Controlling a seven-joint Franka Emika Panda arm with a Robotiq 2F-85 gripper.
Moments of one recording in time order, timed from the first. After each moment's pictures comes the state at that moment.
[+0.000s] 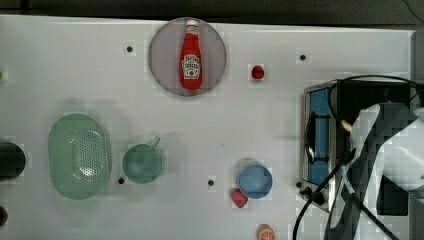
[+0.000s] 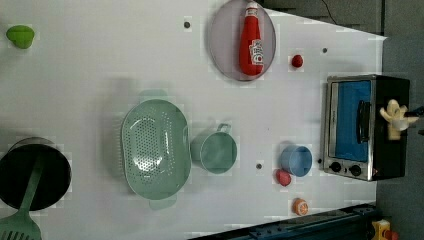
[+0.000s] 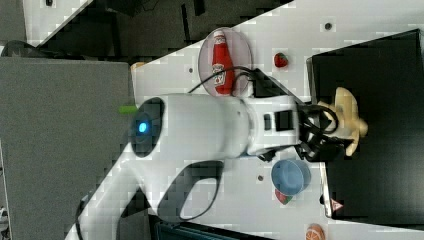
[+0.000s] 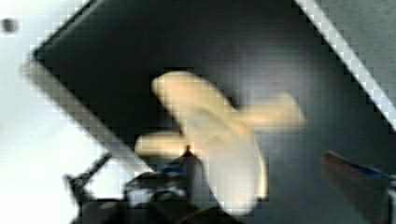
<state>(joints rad) -0.14 0.29 -0.53 -1.77 -0.01 0.47 -0.68</state>
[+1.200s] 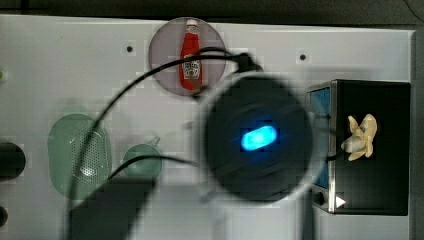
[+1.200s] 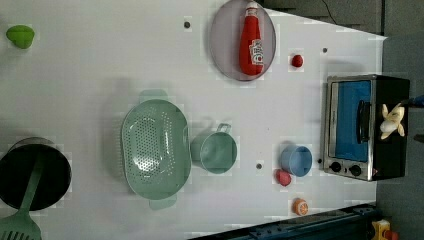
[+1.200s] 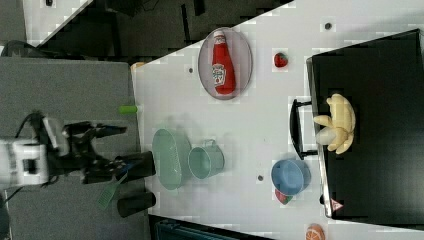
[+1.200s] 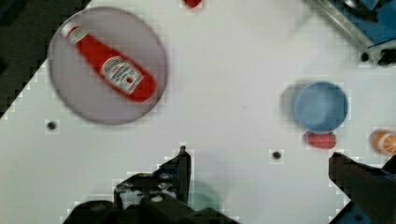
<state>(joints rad) 0.01 -0.21 0.01 -1.85 -0.01 0.10 0.11</state>
